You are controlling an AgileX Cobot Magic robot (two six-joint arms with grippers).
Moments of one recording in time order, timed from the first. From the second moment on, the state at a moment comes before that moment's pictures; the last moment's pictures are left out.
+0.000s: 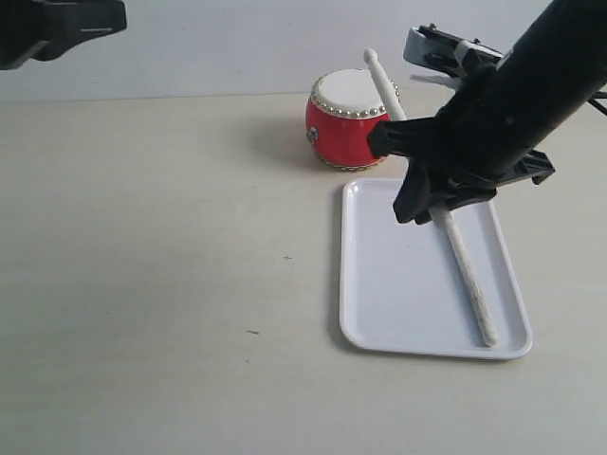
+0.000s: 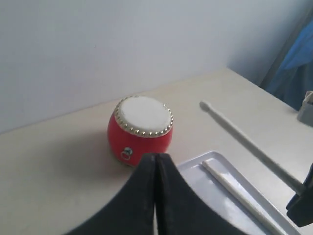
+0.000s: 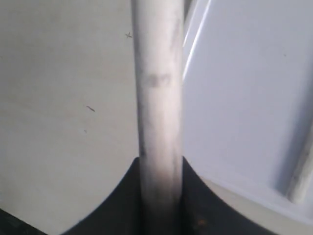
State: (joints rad) left arm -0.16 1.30 -0.88 -1.60 0.62 1.57; right arm 0.37 1.59 -1.09 0.45 0.95 -0.06
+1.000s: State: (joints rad) left arm -0.16 1.16 -0.83 -1.60 0.66 1.57; right arm 0.37 1.63 -0.83 0.46 1.05 0.06
